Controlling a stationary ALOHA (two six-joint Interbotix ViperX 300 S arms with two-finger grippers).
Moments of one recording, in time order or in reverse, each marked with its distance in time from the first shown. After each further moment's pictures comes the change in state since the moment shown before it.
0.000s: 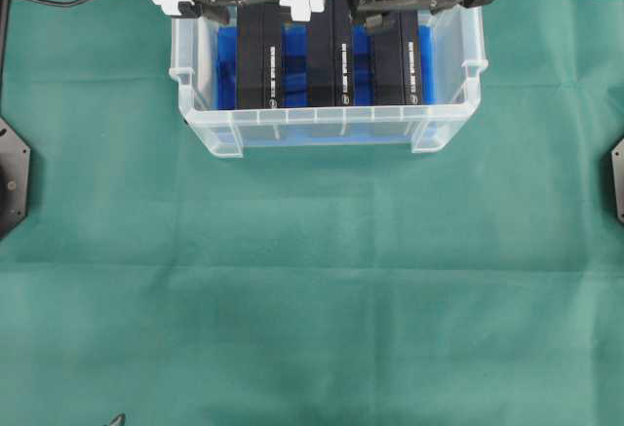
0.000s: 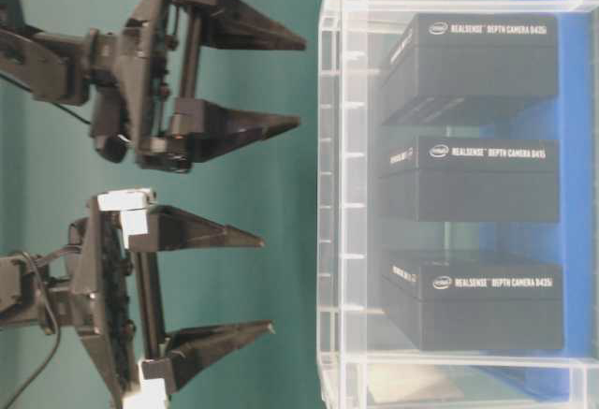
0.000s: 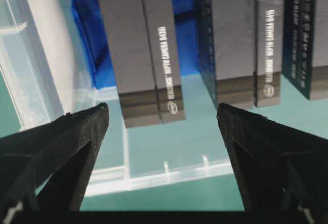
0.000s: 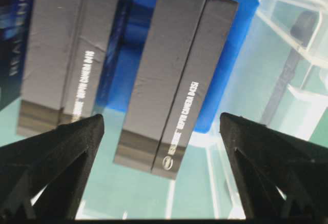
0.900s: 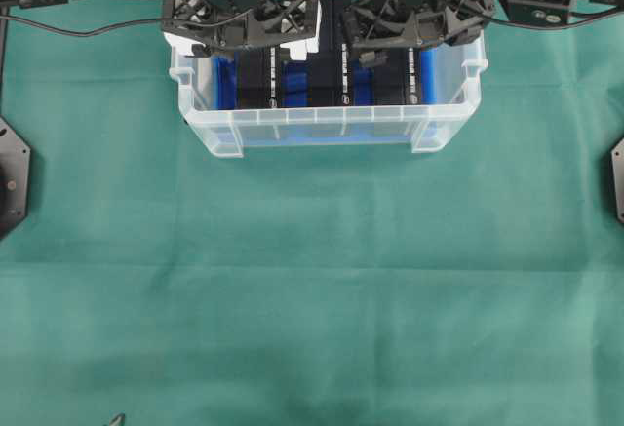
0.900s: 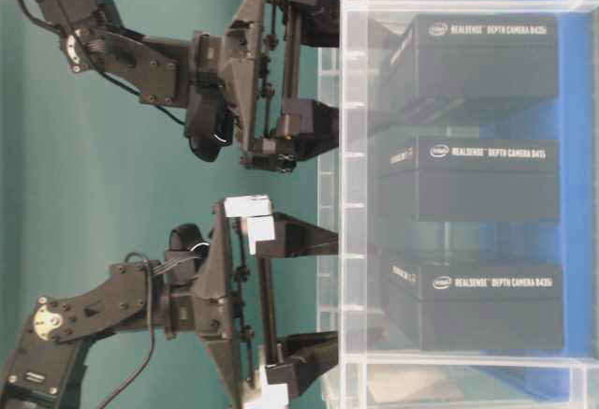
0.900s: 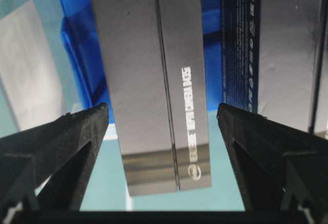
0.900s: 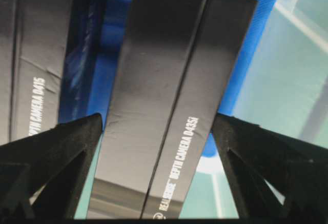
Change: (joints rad) left arm 0.006 0.032 0.238 0.002 -0.262 -0.021; right arm 0.002 0.054 0.170 0.000 -0.210 0.029
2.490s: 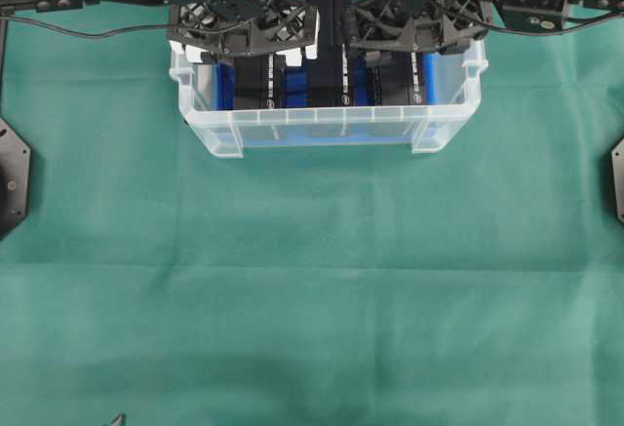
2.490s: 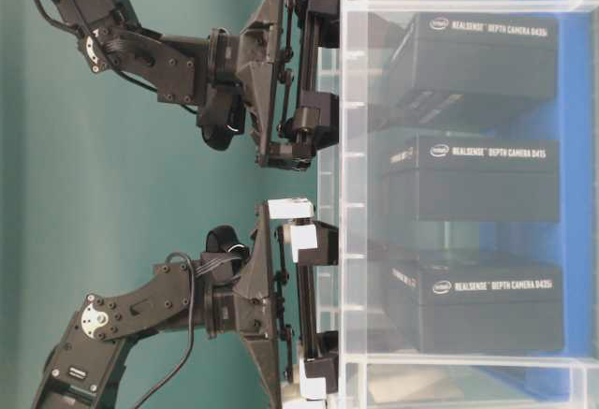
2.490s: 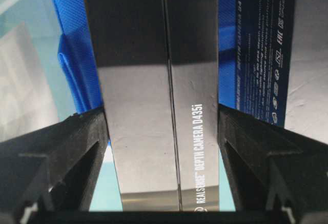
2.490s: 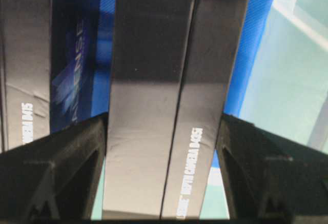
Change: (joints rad) left arm 0.015 0.029 0.052 -0.021 -0.067 0.011; right arm -0.006 0.014 0.029 -0.005 -0.005 0.091
